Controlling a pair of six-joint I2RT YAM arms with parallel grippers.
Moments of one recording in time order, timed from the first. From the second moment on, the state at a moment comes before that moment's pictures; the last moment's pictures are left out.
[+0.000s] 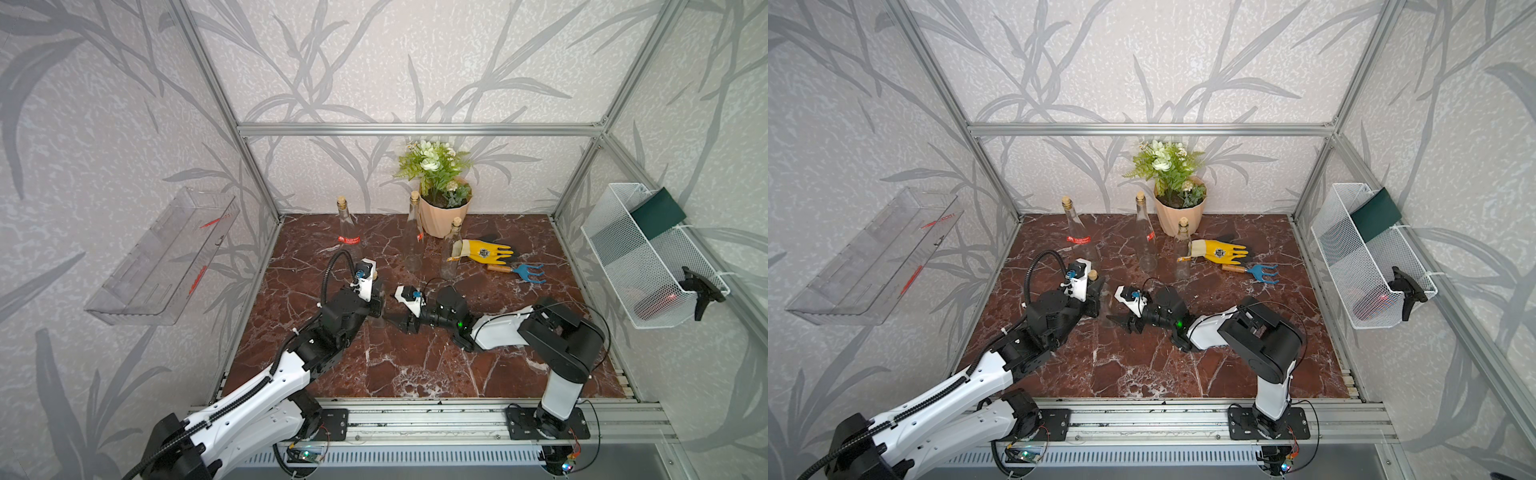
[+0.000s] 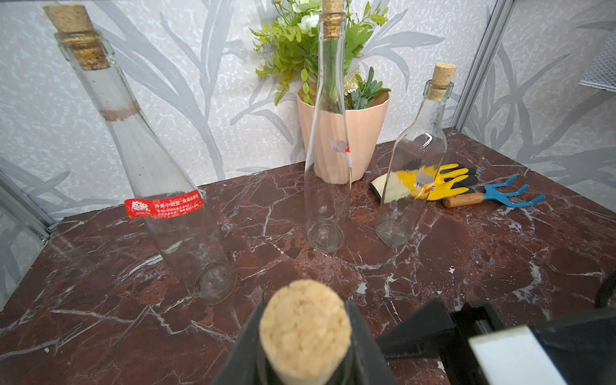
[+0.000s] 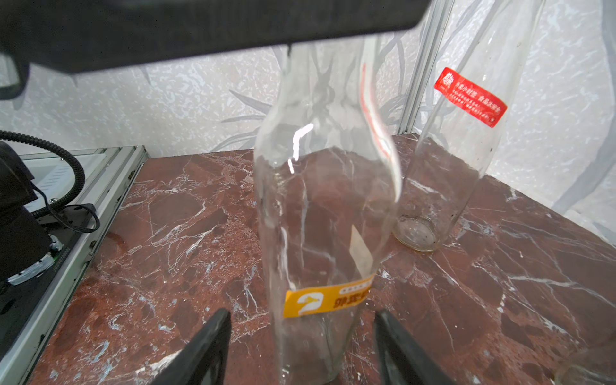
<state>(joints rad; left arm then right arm) -0.70 0.89 0.57 0.08 -0.36 -0.07 0.84 1.82 0.74 0.93 -0.41 -0.11</state>
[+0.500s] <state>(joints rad) -0.70 0.89 0.57 0.08 -0.36 -0.07 0.80 1.83 0.75 0.96 -0.41 -0.10</state>
